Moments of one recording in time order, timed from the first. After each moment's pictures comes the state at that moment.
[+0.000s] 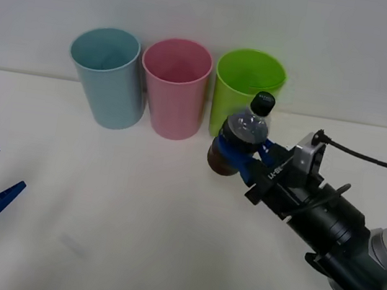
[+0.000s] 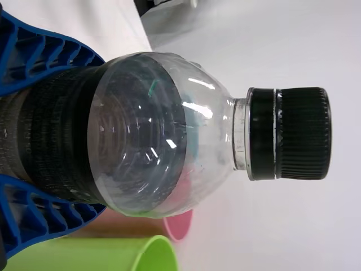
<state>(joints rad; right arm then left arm) -0.06 -0.58 0.34 -1.86 0.79 -0.42 0.18 0.35 0.40 0.52 -1.66 -0.96 -1.22 0.00</state>
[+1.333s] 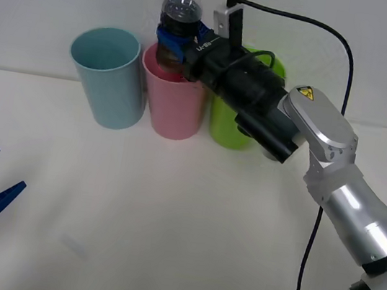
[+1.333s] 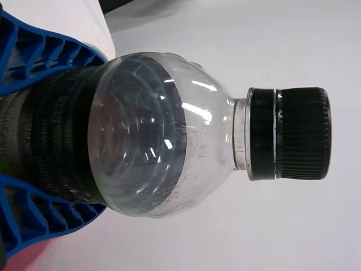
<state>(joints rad) -0.81 -0.30 0.45 -1.22 0.91 -0.32 0.09 0.35 0.40 0.52 -1.66 -0.96 -1.22 0.00</state>
